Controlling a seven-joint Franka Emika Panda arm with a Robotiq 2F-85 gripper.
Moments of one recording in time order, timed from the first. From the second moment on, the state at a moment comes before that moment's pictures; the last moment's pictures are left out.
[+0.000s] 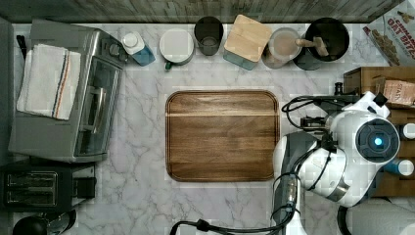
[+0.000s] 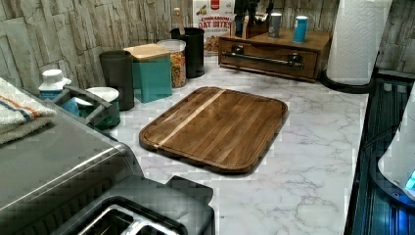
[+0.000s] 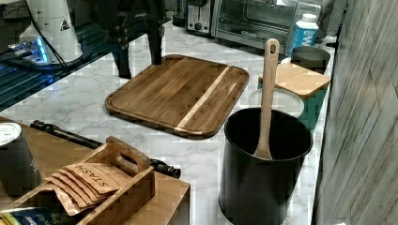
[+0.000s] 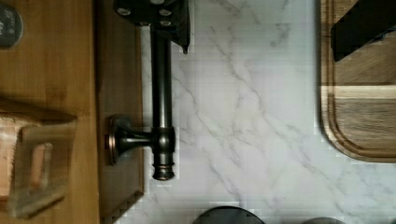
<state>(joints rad) -0.24 0.07 -0.24 -2.15 -0.09 0.82 -1.19</state>
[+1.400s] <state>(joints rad) -0.29 0.29 -0.28 -2.16 -0.06 0.99 -1.34</state>
